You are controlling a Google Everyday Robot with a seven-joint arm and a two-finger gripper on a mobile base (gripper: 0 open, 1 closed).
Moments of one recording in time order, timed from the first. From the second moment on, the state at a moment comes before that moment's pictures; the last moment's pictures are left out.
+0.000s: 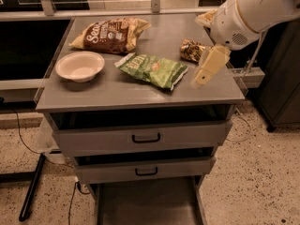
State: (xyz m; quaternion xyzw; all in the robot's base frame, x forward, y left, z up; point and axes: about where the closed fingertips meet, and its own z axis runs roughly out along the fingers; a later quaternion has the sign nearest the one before) arm 0.573 -0.125 0.963 -0.64 0.68 0.03 0.34
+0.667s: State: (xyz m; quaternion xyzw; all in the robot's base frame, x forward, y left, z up) arm 0.613 -0.114 0.923 -0.61 0.70 0.08 0.37
